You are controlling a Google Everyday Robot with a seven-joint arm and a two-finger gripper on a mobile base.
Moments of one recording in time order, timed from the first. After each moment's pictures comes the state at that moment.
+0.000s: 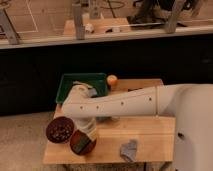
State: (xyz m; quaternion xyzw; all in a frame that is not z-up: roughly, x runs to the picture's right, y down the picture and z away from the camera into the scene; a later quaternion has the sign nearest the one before) arm -0.070 0.225 0.707 -0.36 -0.10 -0.36 0.86
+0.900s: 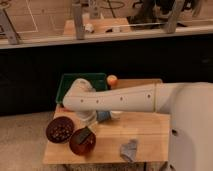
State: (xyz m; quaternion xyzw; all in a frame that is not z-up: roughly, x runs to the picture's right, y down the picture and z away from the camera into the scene) arm -0.085 0.189 0.729 -0.34 -0.08 -0.35 0.87
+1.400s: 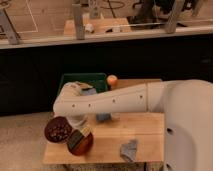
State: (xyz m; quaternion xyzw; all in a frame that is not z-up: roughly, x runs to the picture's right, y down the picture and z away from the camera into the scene) arm -0.115 0.206 0.710 -0.32 -0.12 -0.37 0.86
